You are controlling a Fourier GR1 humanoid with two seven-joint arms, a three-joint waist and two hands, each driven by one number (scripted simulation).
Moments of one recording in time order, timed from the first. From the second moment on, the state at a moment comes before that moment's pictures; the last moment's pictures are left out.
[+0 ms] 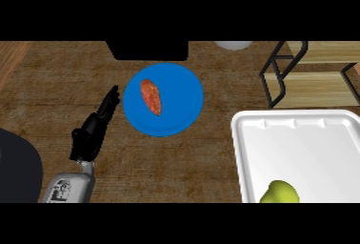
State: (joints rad) left arm -0.16 0.05 -0.02 -1.45 -0.17 -0.03 0.02; right arm -0.93 -0.58 -0.41 -1.02 0.80 -0.33 0.21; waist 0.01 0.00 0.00
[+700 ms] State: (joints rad) left arm -0.14 0.06 -0.02 -1.49 -0.17 -0.04 0.03; right arm -0.88 -0.61 -0.48 -1.05 0.66 -0.33 0.25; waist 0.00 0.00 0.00
